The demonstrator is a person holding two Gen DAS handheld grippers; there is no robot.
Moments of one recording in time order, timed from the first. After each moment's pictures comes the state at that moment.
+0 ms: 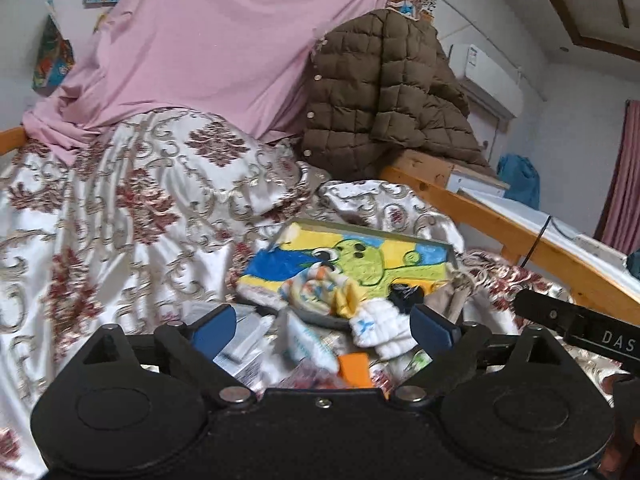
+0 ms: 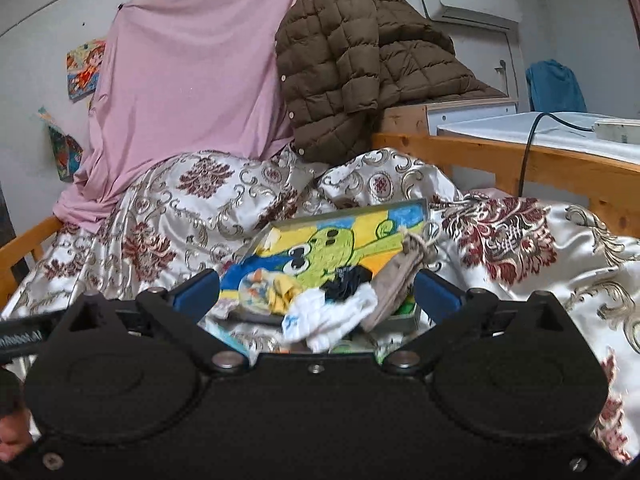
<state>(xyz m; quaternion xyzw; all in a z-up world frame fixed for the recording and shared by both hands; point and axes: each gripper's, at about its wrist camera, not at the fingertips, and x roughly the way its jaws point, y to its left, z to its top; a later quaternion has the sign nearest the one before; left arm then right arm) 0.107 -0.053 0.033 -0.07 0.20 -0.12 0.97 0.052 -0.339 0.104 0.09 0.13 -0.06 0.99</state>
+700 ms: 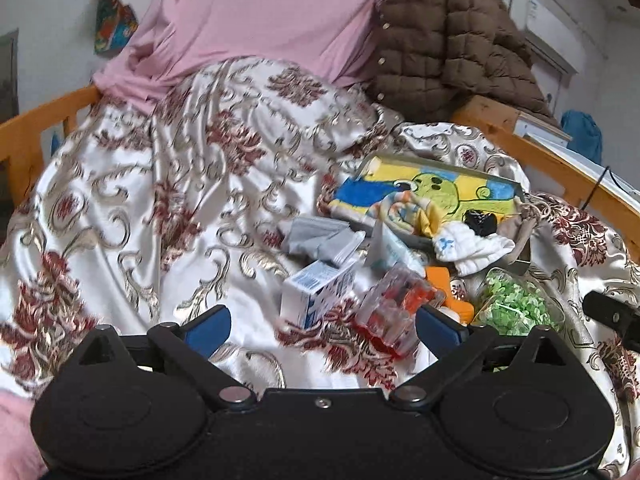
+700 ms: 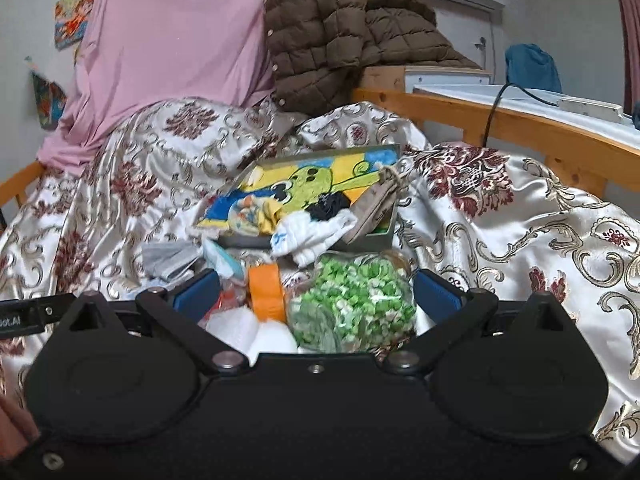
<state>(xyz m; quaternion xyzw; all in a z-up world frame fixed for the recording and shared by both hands) 0.055 -0.007 0.012 -0.06 0.29 -0.03 0.95 -0.021 -0.284 0.077 0.06 0.20 -0.10 0.97</state>
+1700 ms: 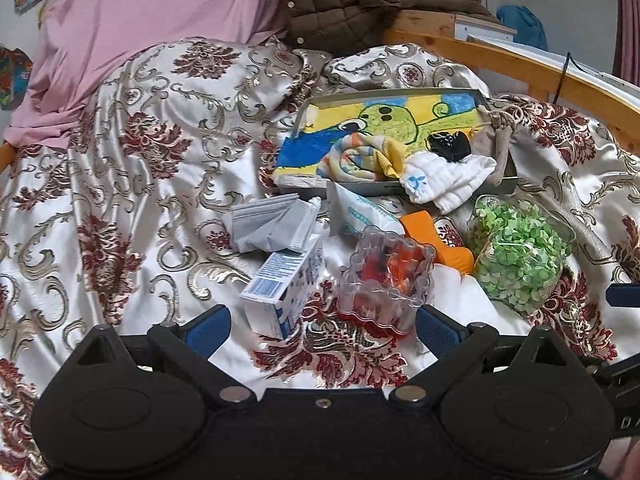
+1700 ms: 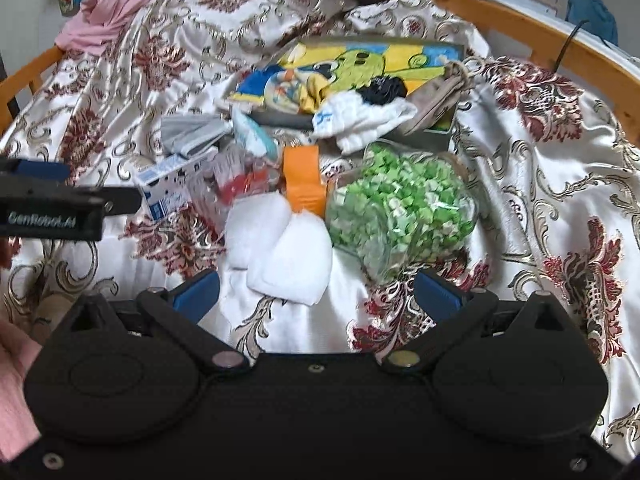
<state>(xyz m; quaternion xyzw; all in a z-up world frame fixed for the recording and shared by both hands) 0.128 -0.046 -0.004 0.09 0.36 -0.12 0.92 0.058 -0.248 0.028 0.02 0.38 -0.03 0.92</state>
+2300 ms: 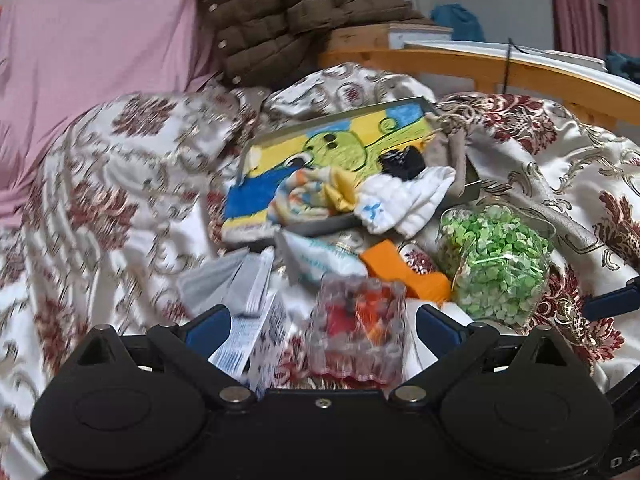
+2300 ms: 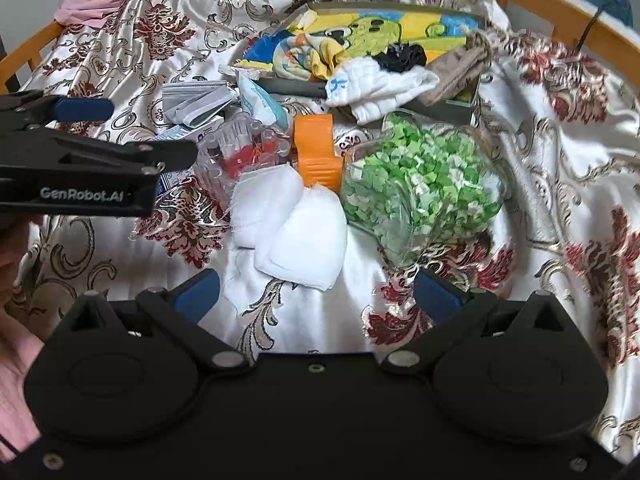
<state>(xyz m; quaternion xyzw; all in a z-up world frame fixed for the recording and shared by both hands) 0.156 -0.076 -0.012 0.16 0.29 -0.20 0.92 0.093 -0.246 0.002 0.04 0.43 -0.02 0.90</state>
